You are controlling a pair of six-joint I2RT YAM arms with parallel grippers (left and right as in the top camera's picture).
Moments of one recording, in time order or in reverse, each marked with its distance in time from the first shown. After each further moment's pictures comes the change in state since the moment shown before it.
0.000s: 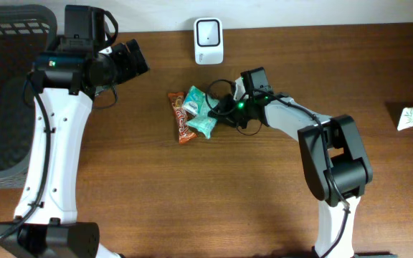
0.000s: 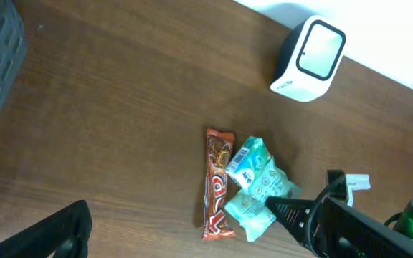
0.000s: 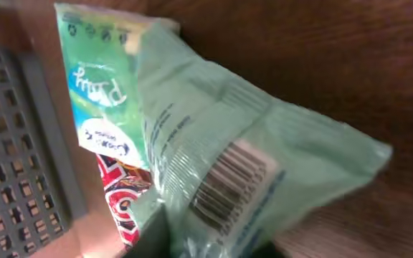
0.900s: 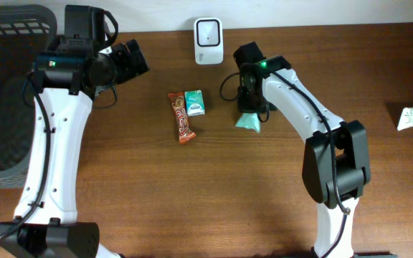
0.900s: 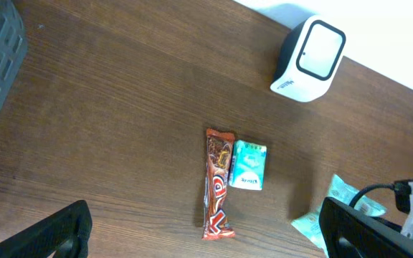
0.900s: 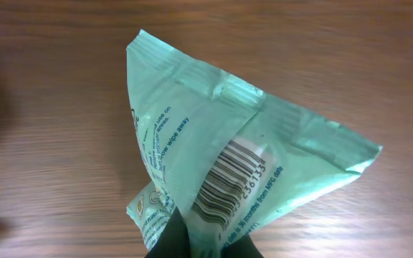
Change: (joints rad) left arm 0.000 0.000 0.000 0.000 0.000 0.000; right arm 0.034 -0.011 0.419 -0.790 0.732 -0.317
